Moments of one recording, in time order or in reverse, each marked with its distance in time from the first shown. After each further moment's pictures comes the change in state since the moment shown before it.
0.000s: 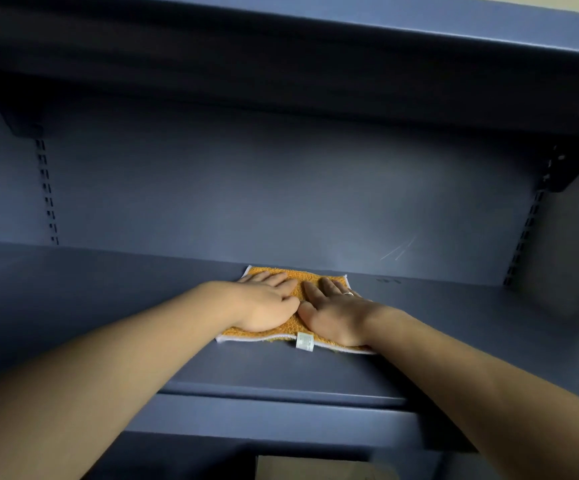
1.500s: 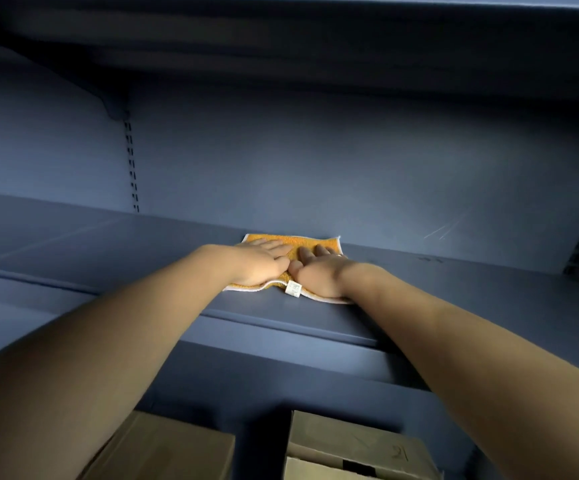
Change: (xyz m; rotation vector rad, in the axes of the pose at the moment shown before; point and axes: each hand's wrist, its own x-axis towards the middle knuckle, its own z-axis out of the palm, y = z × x) left_hand -0.033 -0.060 0.012 -0.065 0.064 -0.152; right_hand 0.020 -0.060 0.005 0.007 0.011 -0.111
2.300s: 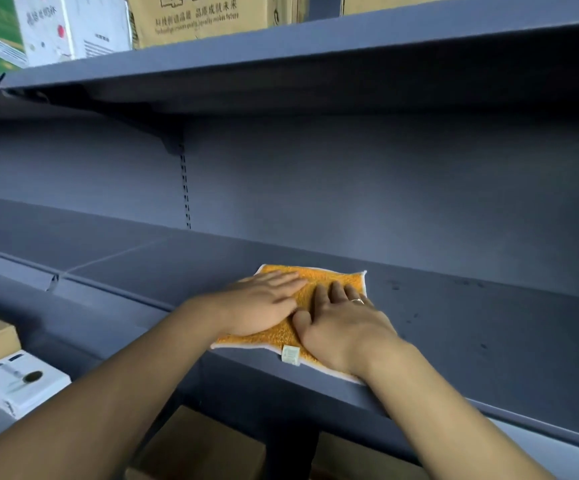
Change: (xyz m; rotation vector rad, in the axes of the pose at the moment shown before) left_hand -0.074 0.037 0.012 0.005 0.059 -0.050; right_hand -0.086 0.009 0.012 -0.026 0.038 -0.211
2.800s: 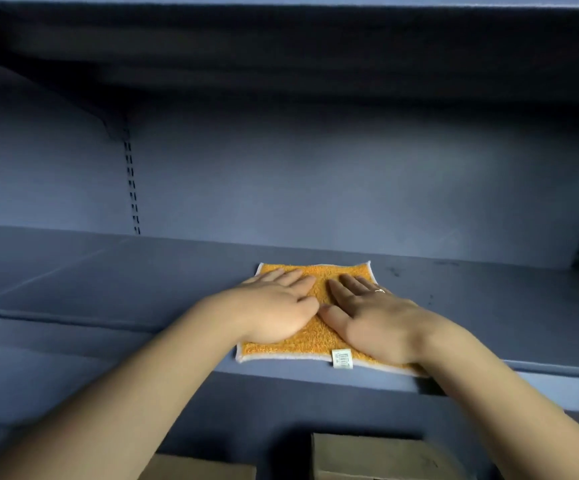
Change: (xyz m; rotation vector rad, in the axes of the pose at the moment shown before) left_hand 0.004 -0.026 -0.006 0.008 -0.055 0.174; right_hand 0.001 -0.030 0.001 0.003 0.026 0.180
